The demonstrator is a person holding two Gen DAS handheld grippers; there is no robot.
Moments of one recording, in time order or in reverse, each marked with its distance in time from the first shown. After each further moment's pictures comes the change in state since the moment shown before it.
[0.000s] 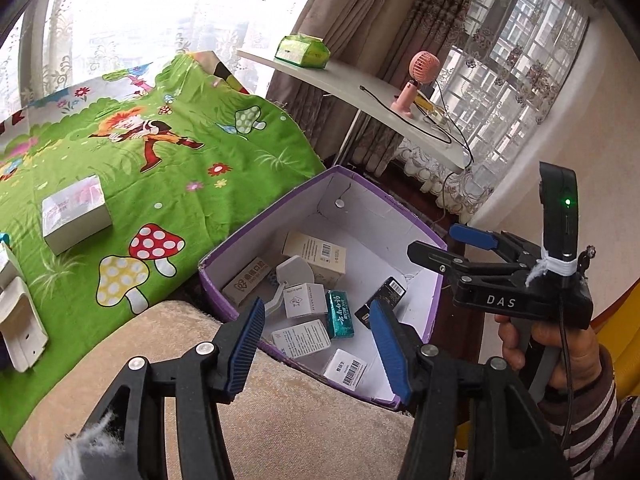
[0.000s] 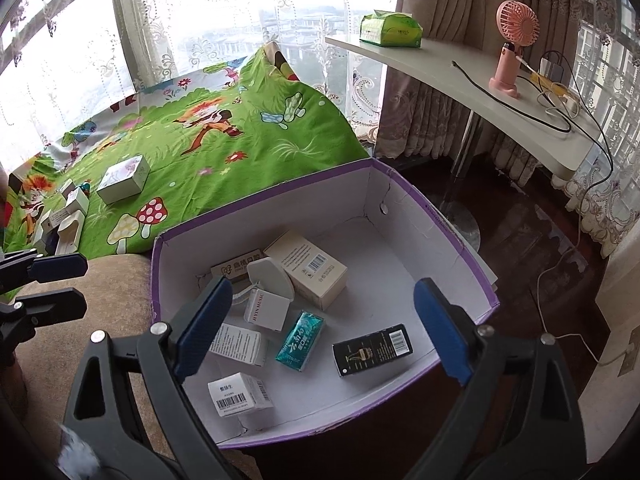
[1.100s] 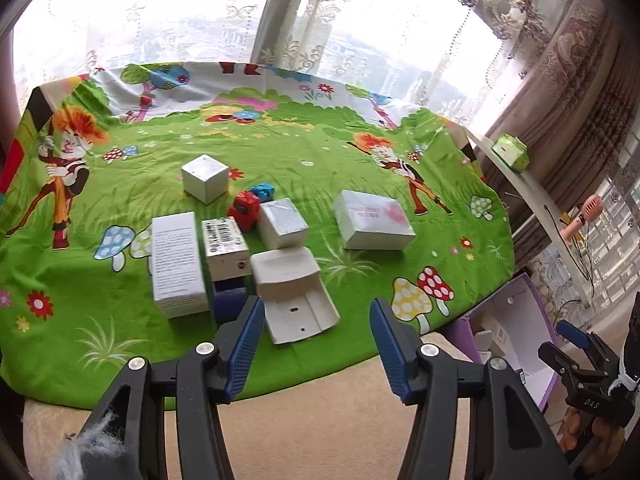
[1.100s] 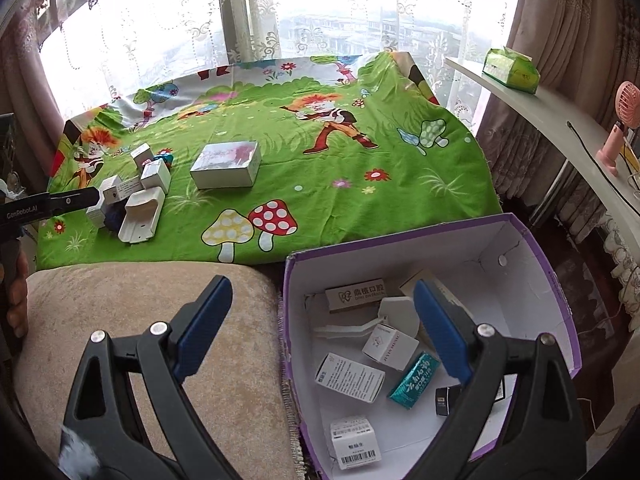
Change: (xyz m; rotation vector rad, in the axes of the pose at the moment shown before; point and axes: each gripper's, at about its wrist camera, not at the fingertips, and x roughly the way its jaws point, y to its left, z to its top) left arm -0.120 0.201 -0.044 -0.463 -0.172 0.430; right arm 0.017 0.136 0.024 -0.228 -0.005 0.189
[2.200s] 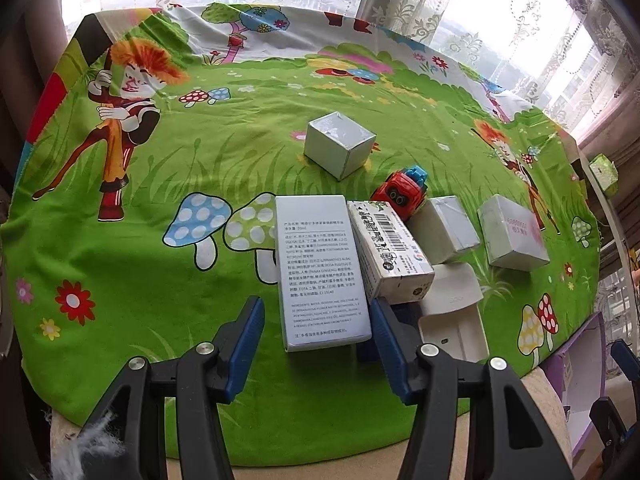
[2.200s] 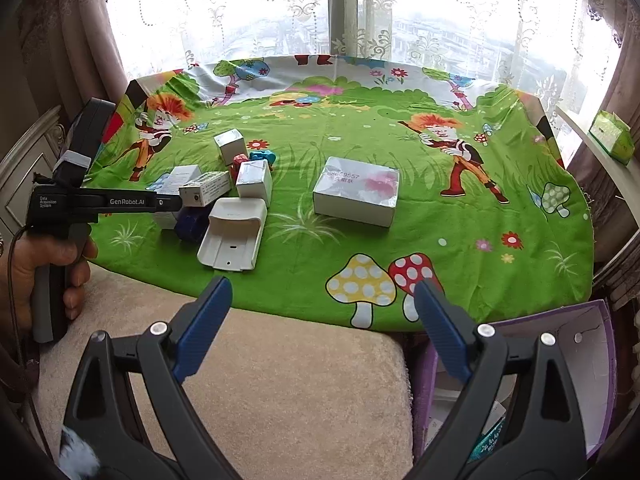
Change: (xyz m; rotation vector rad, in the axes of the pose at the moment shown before) left arm 0.061 0.083 0.019 -0.145 0.137 0.227; right arm 0.048 0.118 0.045 -0.196 0.015 0.176
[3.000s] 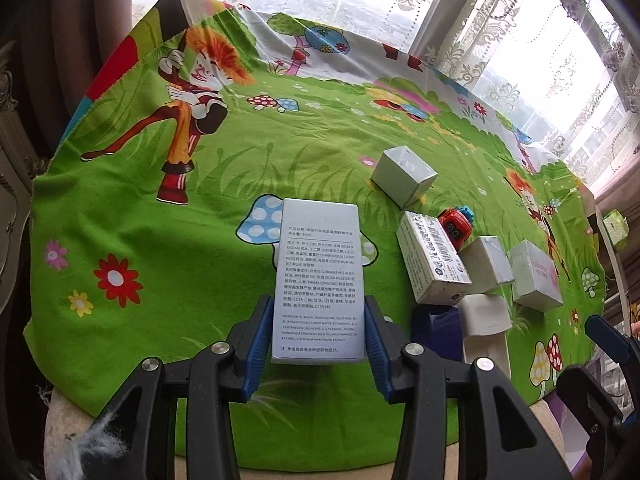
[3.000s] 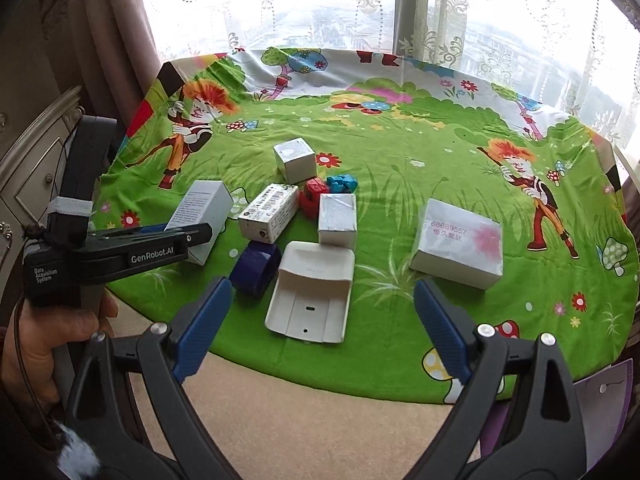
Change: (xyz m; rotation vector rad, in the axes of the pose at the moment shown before) left arm -0.016 0.049 -0.012 -0.172 -0.110 0.032; right arm 0.060 0.081 0.056 -0.090 0.028 0.098
